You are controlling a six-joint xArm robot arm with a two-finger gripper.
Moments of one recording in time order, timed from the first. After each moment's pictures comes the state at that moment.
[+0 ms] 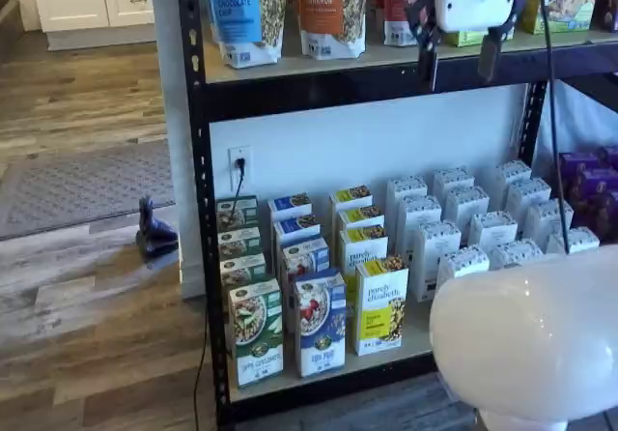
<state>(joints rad) 0.00 -0.87 -0.97 0.00 1.79 0.01</state>
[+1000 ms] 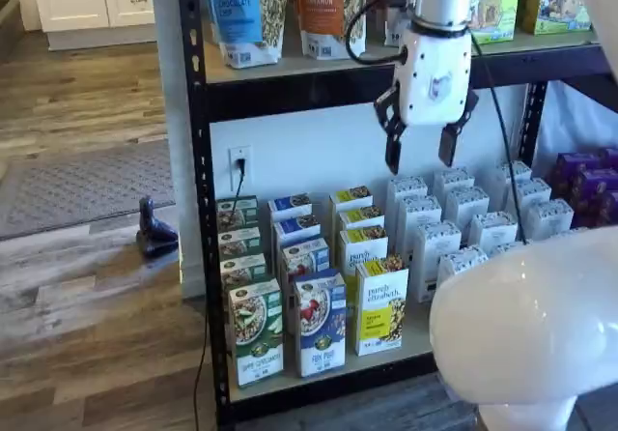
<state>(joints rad) -0.01 -0.76 -0.67 0.05 1.42 -0.01</state>
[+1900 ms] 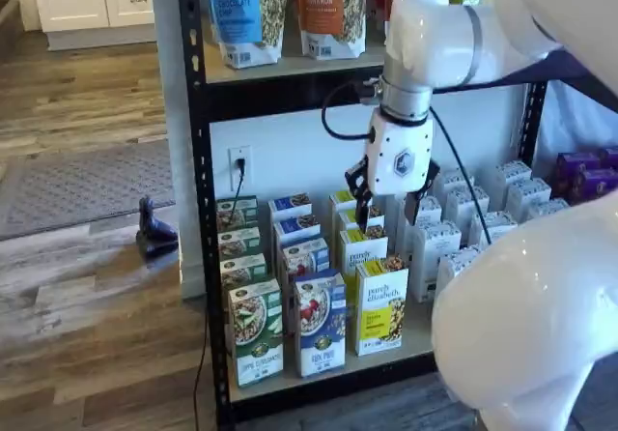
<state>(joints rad) 0.07 -0.59 -0.46 0.06 0.96 0.05</state>
